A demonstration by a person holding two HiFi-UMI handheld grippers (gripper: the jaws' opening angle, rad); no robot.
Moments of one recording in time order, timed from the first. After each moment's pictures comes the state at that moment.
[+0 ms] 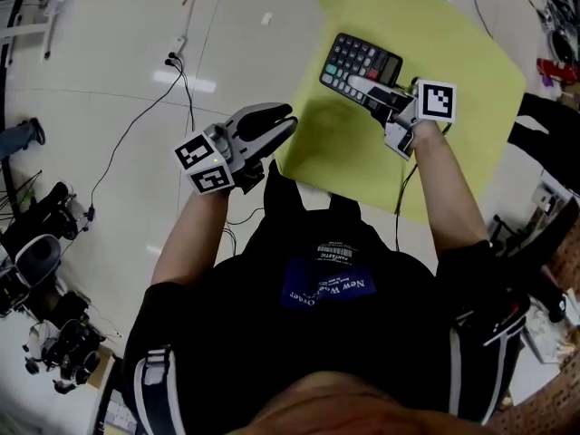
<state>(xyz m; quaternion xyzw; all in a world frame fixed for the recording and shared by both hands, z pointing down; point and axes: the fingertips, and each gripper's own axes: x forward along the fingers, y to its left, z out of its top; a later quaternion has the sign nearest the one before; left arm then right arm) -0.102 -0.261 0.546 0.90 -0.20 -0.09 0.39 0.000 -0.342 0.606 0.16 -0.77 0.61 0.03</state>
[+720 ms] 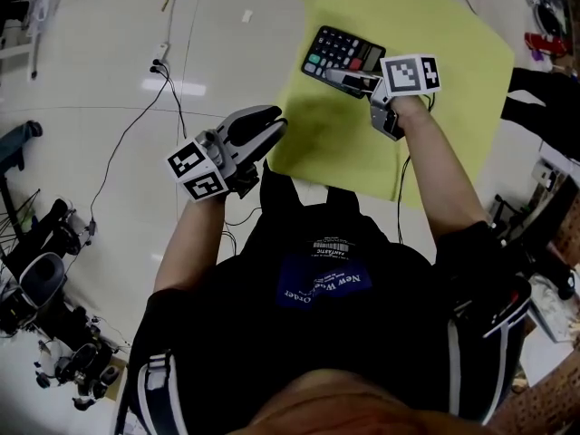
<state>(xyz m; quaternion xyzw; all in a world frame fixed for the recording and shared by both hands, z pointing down) -0.093 -0.245 0.548 0.89 -0.18 -0.10 0.40 0.018 -0.330 0.660 0.23 -0.75 0.58 0.21</state>
